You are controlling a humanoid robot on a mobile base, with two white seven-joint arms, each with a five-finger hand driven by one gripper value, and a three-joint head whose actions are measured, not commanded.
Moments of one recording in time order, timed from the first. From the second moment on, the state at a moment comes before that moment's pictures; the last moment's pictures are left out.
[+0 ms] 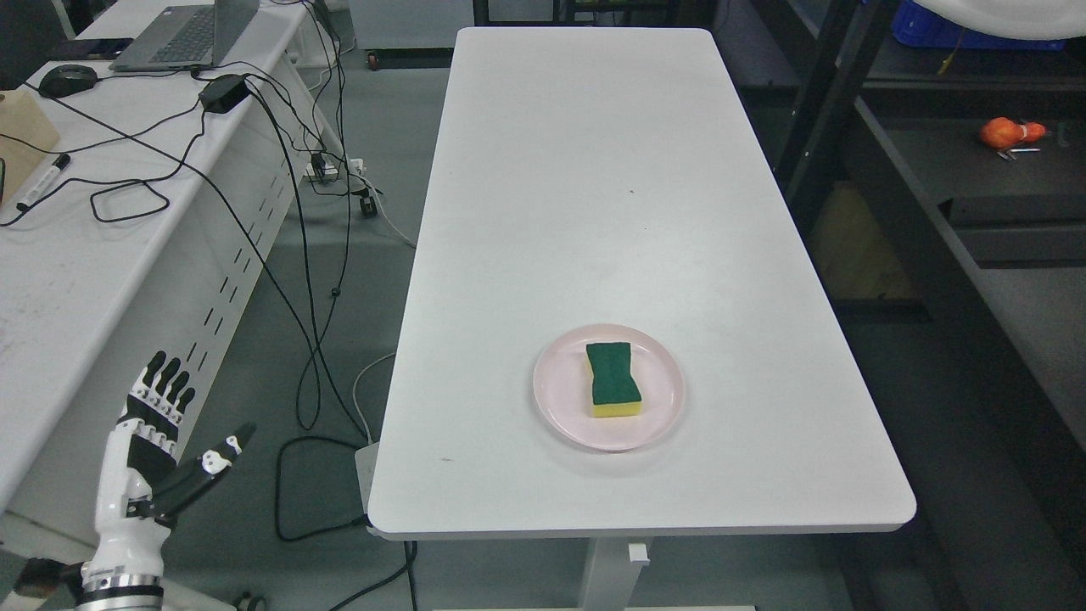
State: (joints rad) left arm 0.18 0.21 0.18 -1.76 0.32 -0.23 0.08; right arm -0.08 0.00 -0.21 0.00 -0.12 0.00 -0.07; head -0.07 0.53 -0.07
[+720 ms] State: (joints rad) left arm 0.15 0.24 0.22 -1.76 0.28 -0.40 -0.20; right arm -0.08 0.00 -0.21 0.00 -0.12 0.00 -0.07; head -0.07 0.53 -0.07
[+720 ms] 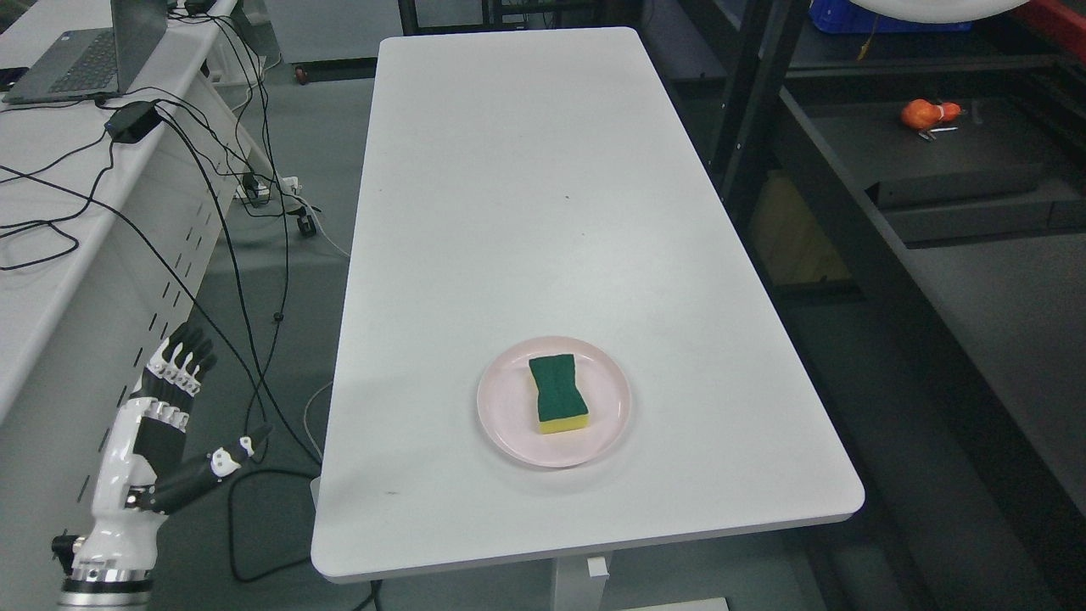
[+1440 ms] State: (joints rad) left arm -0.23 0.45 0.23 -1.65 -0.38 -0.73 -0.33; right arm -0.08 0.00 -0.21 0.00 -0.12 0.00 -0.07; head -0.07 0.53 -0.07
